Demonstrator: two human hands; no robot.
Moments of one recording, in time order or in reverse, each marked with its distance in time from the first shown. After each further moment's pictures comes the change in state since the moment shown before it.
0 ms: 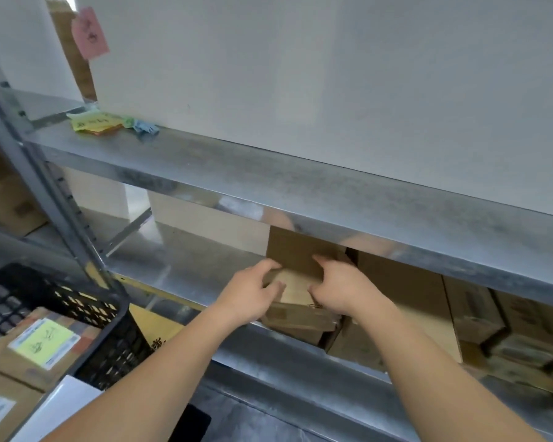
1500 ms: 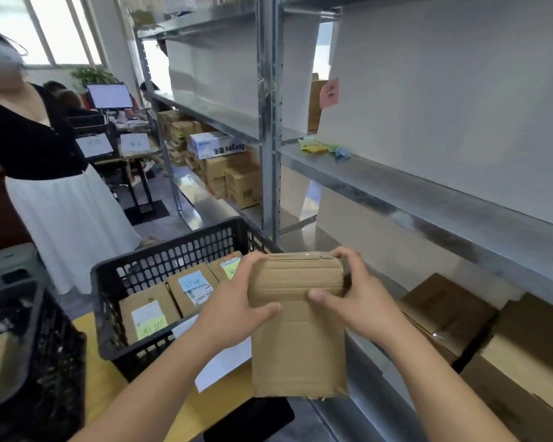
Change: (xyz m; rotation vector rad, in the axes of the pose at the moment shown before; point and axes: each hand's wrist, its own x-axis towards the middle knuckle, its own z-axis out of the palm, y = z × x) left_hand -0.299 -0.007 -0.073 0.022 0.639 -0.353; right_hand -0.135 -0.121 0.045 0.410 -0.030 -0.779
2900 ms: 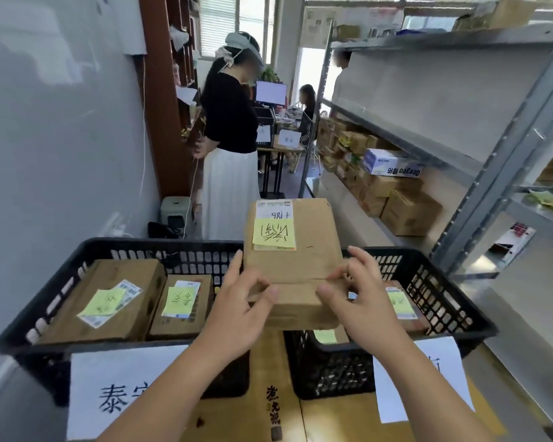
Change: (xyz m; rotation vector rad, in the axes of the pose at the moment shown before) left_hand -0.169 -0.231 -0.238 -0.176 0.500 -0.229; right_hand 0.019 -0.259 0.302 0.193 -0.223 -0.369
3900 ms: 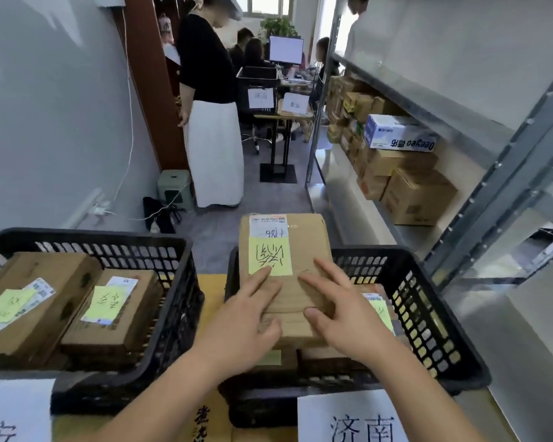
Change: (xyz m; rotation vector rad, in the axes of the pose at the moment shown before) left_hand 0.113 0.009 0.187 0.412 -0.250 -0.058; right_hand 0.125 0.198 -0.081 -0.168 -0.403 -0.090
